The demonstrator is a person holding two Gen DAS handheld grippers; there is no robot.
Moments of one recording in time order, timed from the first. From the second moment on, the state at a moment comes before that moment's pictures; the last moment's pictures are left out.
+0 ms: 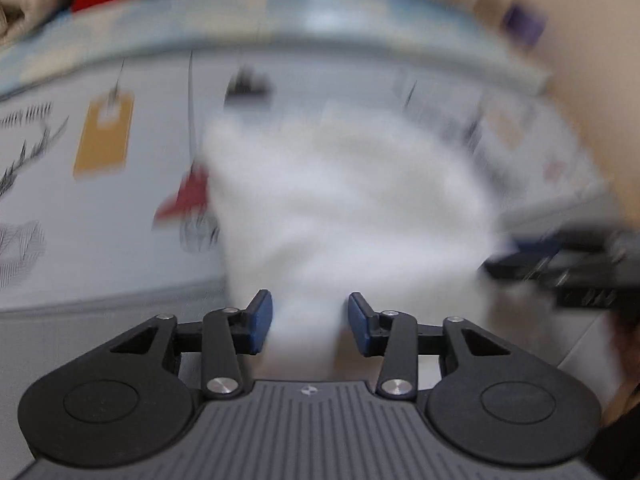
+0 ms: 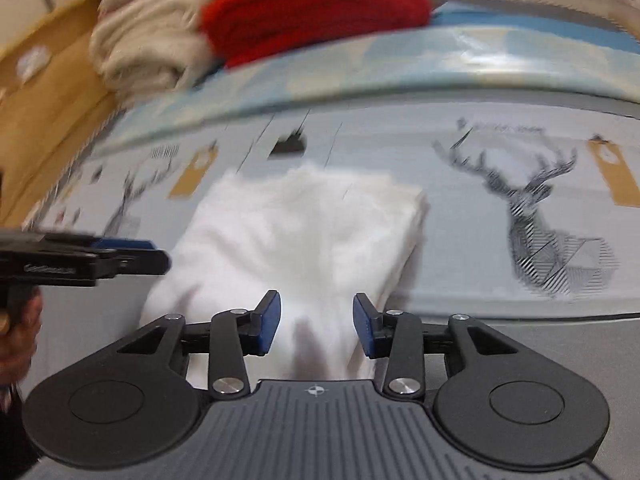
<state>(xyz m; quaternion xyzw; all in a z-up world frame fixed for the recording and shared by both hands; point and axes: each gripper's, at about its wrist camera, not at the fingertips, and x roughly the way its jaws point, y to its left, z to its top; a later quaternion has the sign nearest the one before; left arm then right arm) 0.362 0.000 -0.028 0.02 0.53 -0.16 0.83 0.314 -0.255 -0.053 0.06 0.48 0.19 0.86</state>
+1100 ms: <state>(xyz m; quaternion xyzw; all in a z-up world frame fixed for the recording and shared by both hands) 0.190 -0.010 0.094 0.10 0.35 -0.10 0.92 0.220 -0.279 0.046 0.00 0.37 0.06 0.93</state>
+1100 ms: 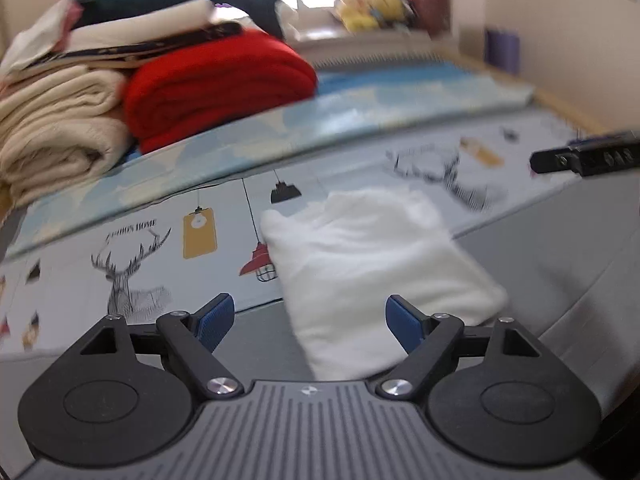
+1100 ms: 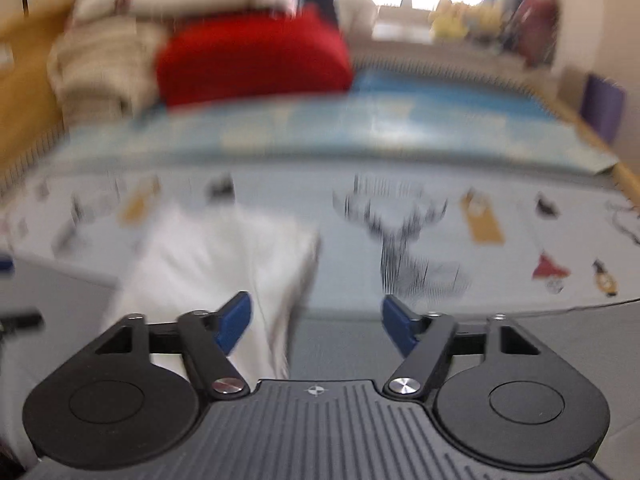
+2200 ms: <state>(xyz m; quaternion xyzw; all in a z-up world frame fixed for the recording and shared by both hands) 0.126 -0.012 0.022 -0.02 0.41 -0.02 0.91 0.084 -0.208 -0.003 -0.01 0.36 0.06 0.93</state>
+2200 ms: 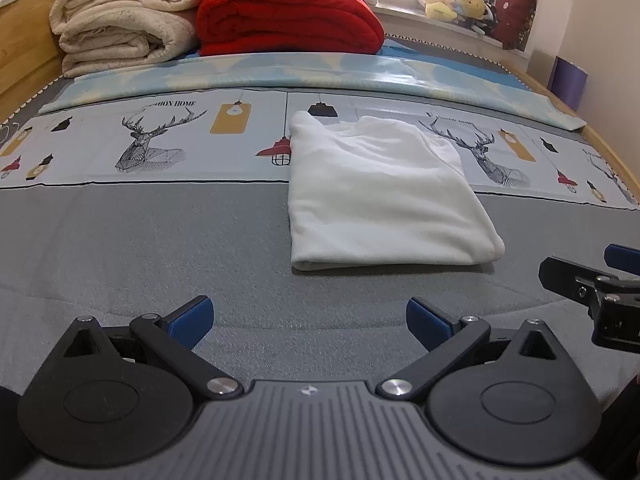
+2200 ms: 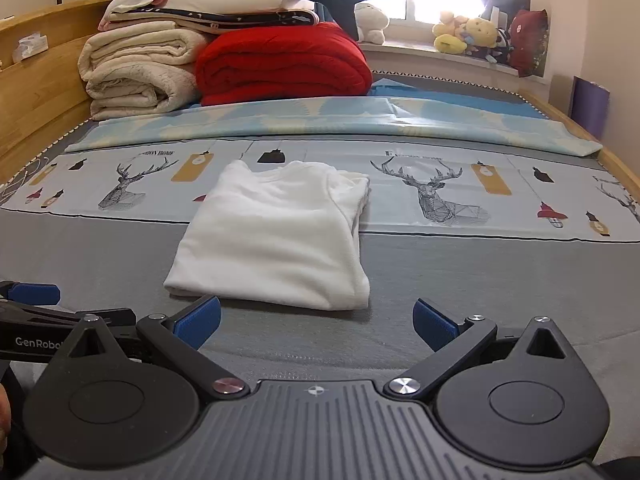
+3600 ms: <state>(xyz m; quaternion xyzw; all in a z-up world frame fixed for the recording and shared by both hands) 0.130 -0.013 0.018 -0.01 0.41 -0.02 0.91 0.086 -0.206 -0.006 -0.03 0.36 0.07 0.93</state>
